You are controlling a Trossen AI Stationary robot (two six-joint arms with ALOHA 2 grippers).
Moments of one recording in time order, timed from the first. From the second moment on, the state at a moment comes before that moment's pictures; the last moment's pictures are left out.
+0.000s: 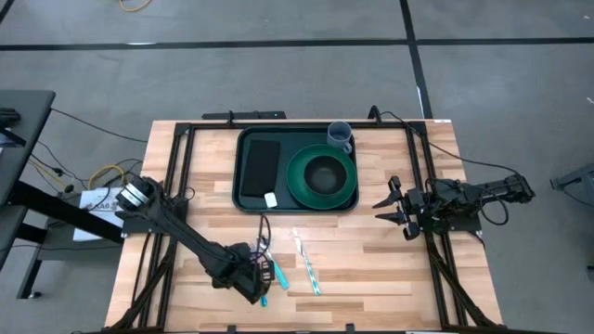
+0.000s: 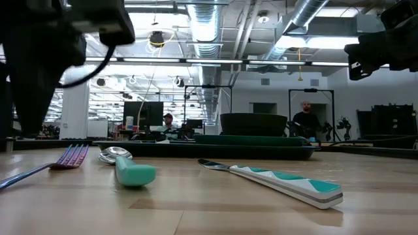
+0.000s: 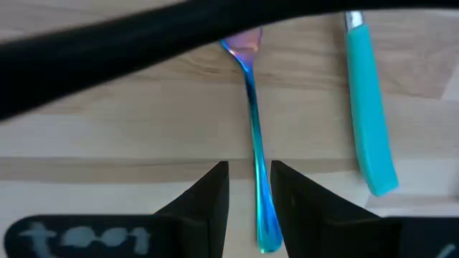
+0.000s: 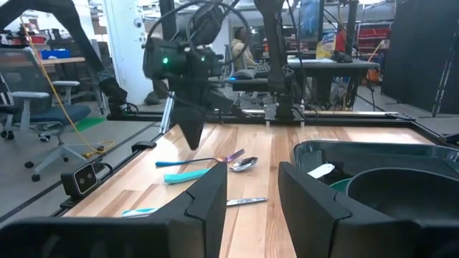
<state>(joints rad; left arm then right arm) -0.63 1.84 1.21 -0.71 -0.09 -2.30 0.20 0.01 0.01 0.01 -0.03 -0.01</state>
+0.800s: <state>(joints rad) -0.59 1.93 1.21 -0.64 -0.10 -2.27 0.20 0.01 0.01 0.01 -0.03 -0.01</state>
